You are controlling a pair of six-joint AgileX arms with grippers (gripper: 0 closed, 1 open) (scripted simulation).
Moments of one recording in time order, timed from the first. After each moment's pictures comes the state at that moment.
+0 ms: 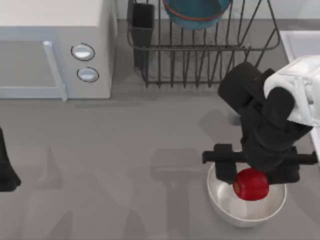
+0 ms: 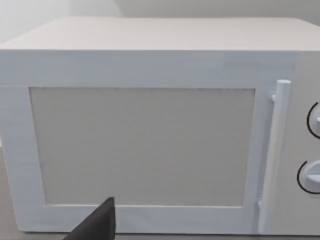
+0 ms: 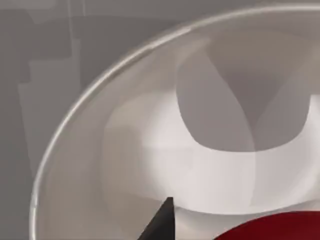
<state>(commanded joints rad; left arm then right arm) 0.00 0.00 0.00 0.00 0.00 0.00 0.63 1.71 1.11 -0.90 -0.01 0.66</state>
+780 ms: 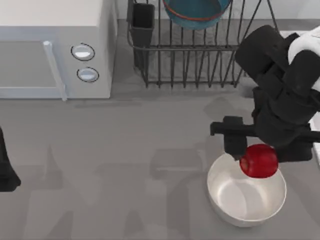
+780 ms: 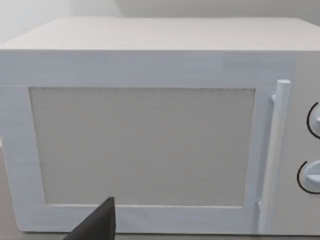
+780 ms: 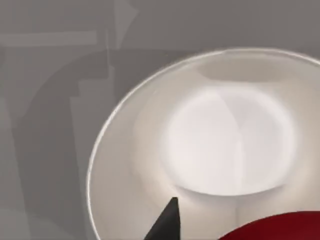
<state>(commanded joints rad) 0.00 0.00 0.00 0.00 0.00 0.00 0.58 1.65 1.23 -1.02 -0.03 0.64</state>
